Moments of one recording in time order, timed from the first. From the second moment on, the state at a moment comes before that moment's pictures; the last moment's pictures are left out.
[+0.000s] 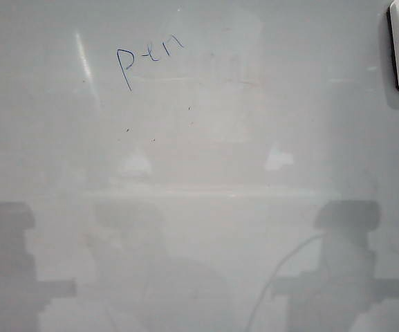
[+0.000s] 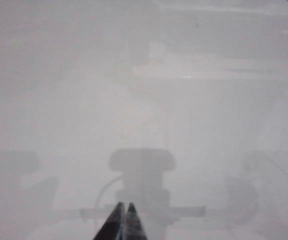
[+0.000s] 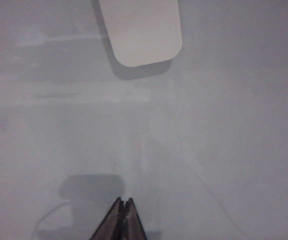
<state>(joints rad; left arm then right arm) 0.01 0.01 0.01 -0.06 0.04 -0.02 -0.03 0.00 0.00 0.02 -0.02 0.06</state>
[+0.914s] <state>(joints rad) 0.01 0.01 0.25 0.02 0.43 -0.17 -0.03 0.00 0.32 -0.07 -0.05 0.20</state>
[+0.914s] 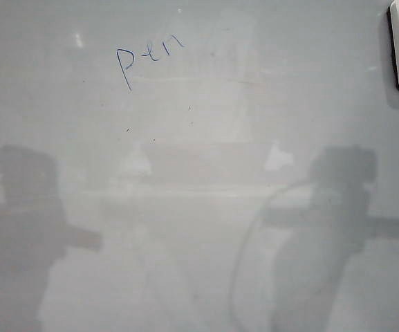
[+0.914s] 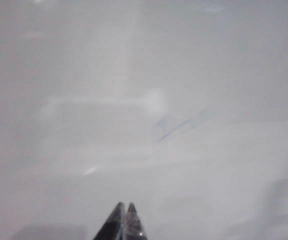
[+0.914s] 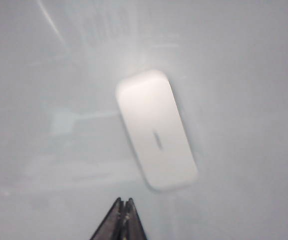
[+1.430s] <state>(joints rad) 0.01 0.01 0.58 -0.39 0.72 -0.17 -0.03 0.18 0.69 -0.64 -0.16 -0.02</state>
